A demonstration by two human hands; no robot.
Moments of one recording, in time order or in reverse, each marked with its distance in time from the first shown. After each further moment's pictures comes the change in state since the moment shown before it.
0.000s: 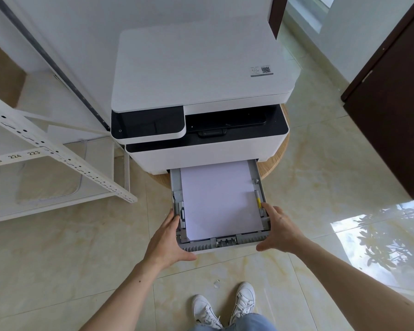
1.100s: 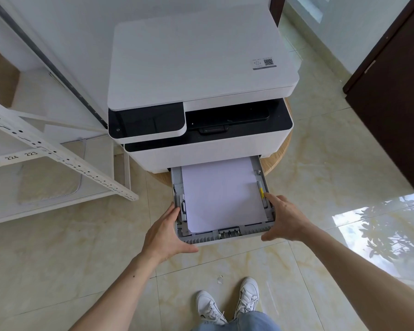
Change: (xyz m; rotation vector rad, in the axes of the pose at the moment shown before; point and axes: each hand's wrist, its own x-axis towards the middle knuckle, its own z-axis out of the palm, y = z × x) left_hand 0.007 0.006 -0.023 0.042 -0.002 -0.032; right_hand 0.010 -0.009 -0.019 -0.105 -0.013 -0.002
